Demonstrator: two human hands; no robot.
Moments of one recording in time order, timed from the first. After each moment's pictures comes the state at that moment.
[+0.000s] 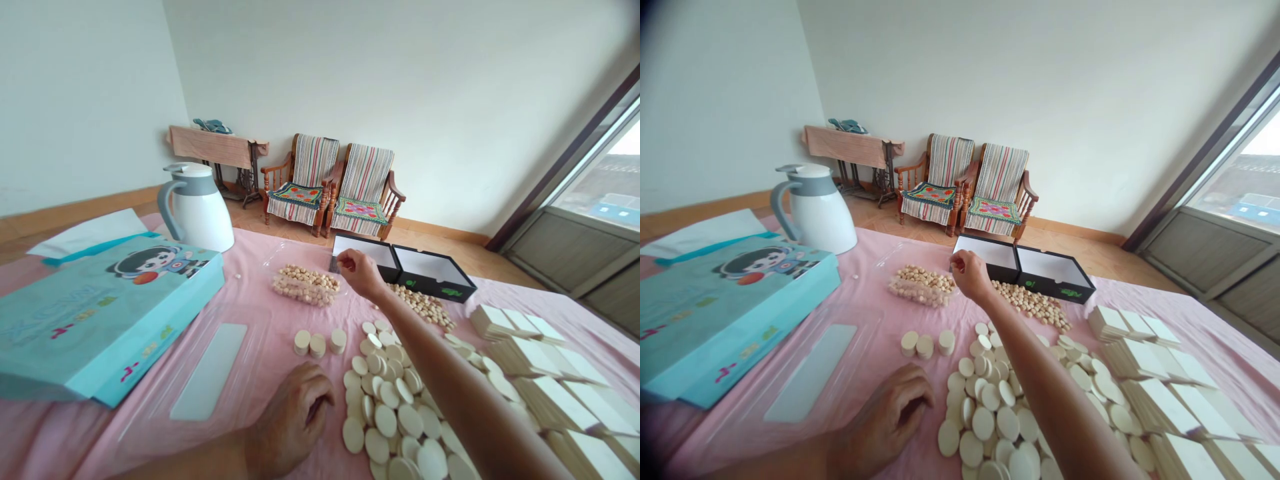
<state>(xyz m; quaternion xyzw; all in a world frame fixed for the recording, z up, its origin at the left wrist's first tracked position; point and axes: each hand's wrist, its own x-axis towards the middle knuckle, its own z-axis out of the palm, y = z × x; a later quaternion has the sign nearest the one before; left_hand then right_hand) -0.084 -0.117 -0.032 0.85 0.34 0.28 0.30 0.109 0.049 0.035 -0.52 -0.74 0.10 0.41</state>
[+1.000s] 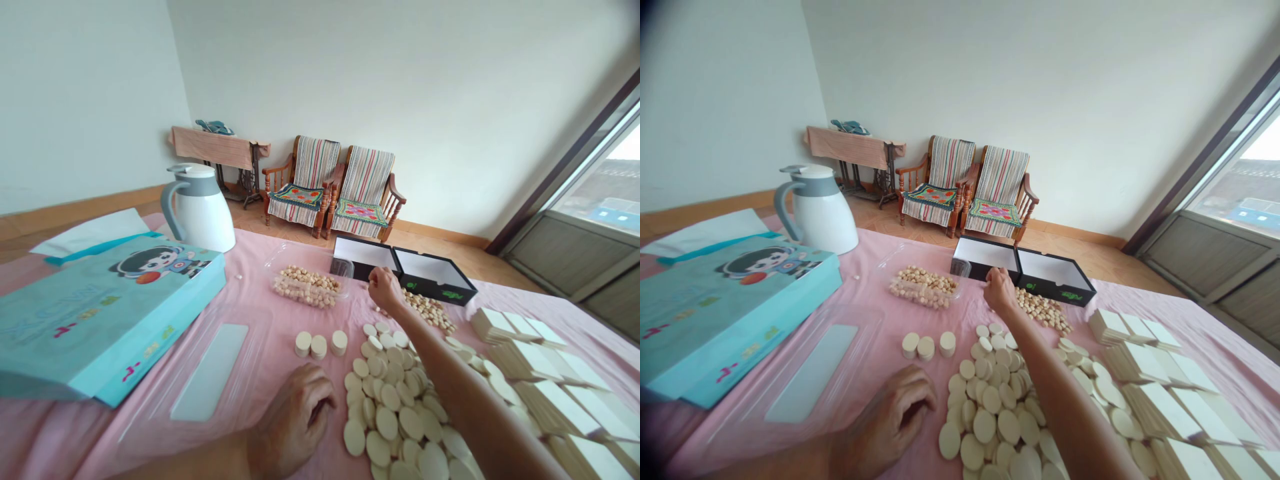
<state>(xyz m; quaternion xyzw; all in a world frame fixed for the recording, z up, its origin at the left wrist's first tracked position) -0.083 -0.116 -0.035 0.85 0.34 0.28 0.28 0.166 0.044 -0.005 -0.70 -0.69 -0.04 0.18</state>
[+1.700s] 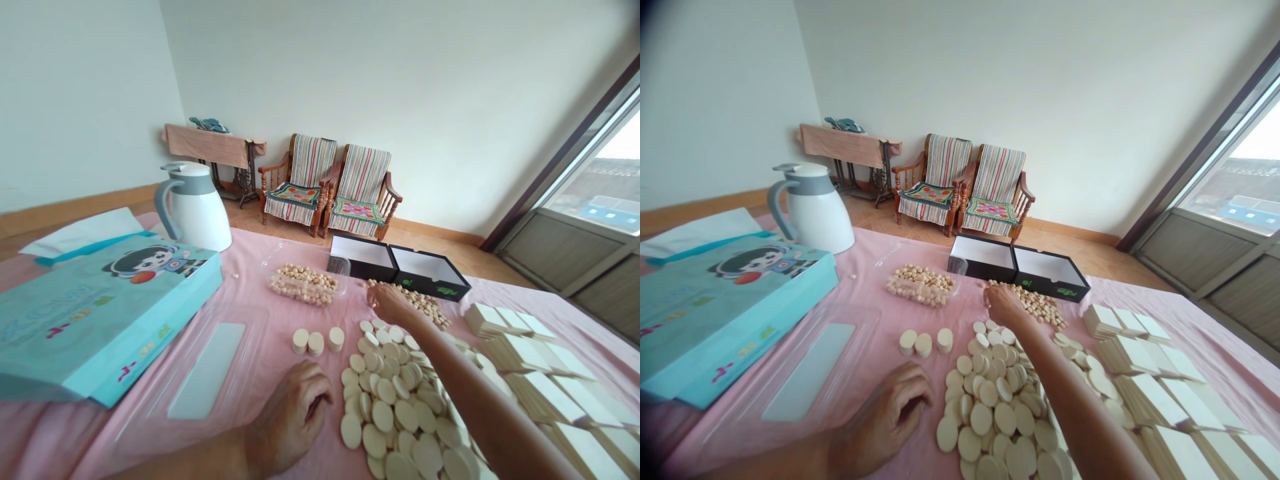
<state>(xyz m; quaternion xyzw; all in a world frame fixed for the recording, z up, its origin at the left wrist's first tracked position) -0.084 -0.117 -0.036 0.85 0.34 0.28 0.29 0.186 0.017 -0.004 -0.62 -0.78 0.03 0.06</state>
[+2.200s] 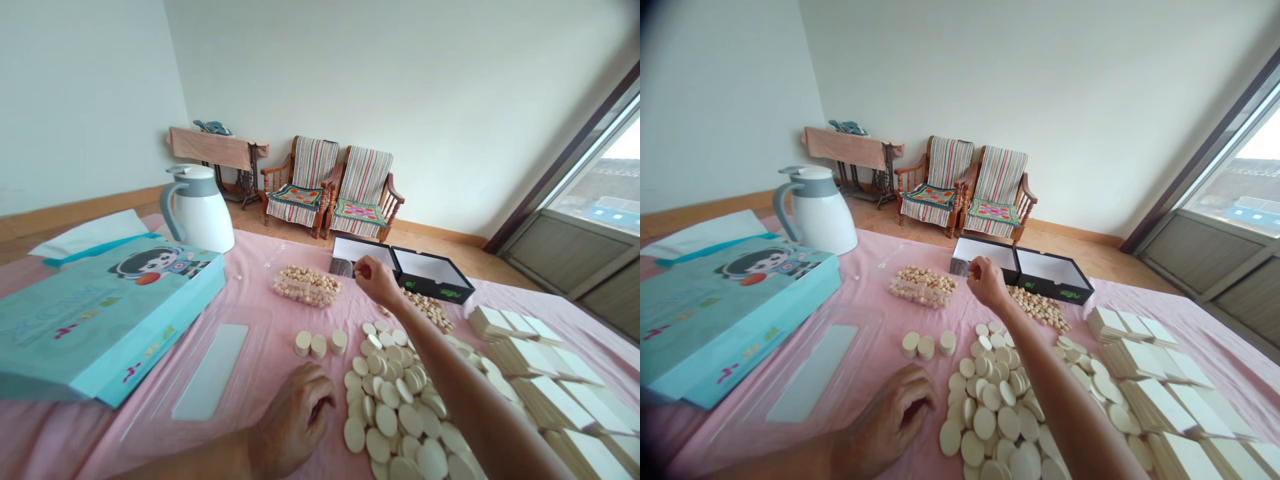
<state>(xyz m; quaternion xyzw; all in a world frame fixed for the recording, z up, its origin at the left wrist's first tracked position) -0.083 -0.118 -0.031 0.85 0.34 0.28 0.28 0.136 0.031 0.033 -0.58 -0.73 0.05 0.36</state>
